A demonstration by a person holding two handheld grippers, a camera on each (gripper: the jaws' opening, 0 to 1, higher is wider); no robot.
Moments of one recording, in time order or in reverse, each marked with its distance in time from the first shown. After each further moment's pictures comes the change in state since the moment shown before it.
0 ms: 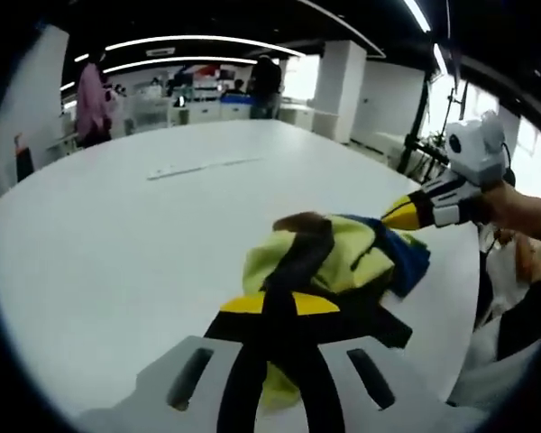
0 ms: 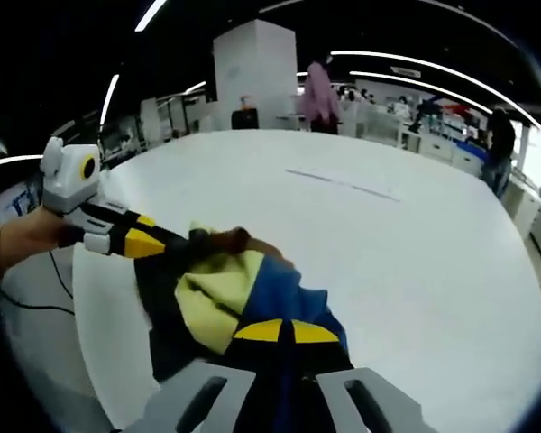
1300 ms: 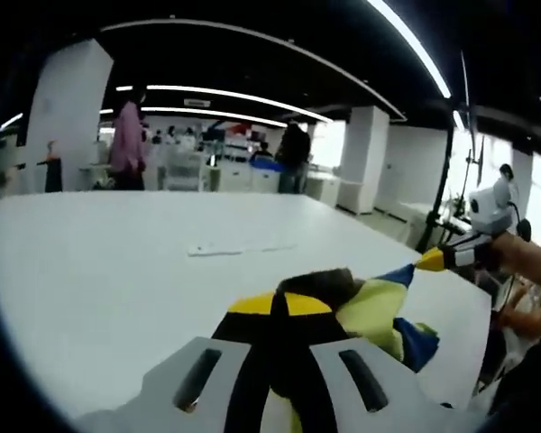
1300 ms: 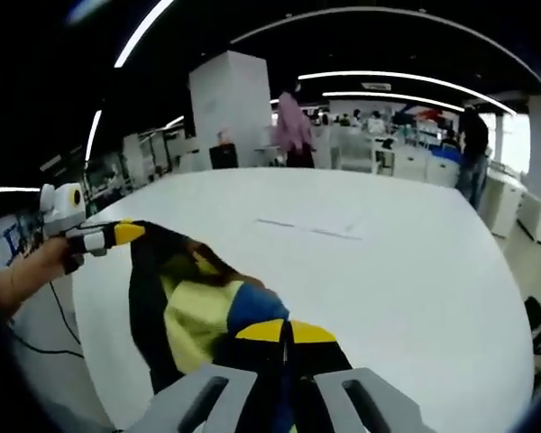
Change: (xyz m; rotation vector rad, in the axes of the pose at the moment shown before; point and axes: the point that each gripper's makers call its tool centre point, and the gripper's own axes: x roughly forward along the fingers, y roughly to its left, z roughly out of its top) left arm -0.034 0.050 0.105 -0.091 -0.342 0.114; right arm -0.049 -0.060 0.069 0.092 -0.168 -0.080
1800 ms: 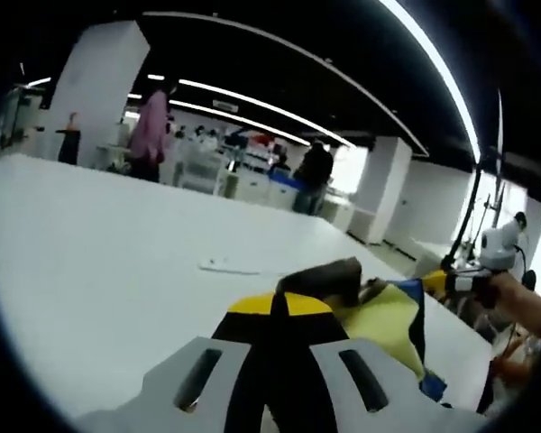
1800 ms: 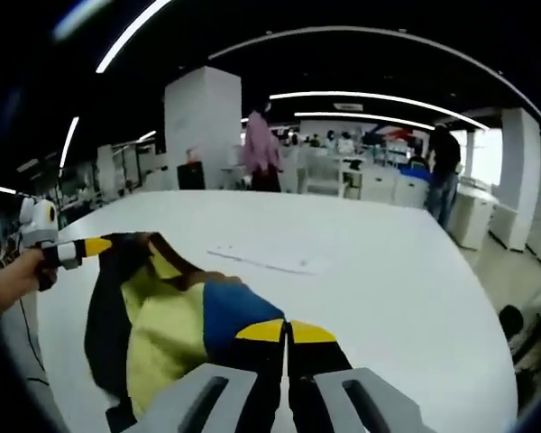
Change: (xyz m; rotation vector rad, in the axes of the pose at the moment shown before) left arm 0.050 0.041 0.013 -0.187 -0.060 0.055; right arm 0.043 -0.062 0.036 0.012 -0.074 -0.167
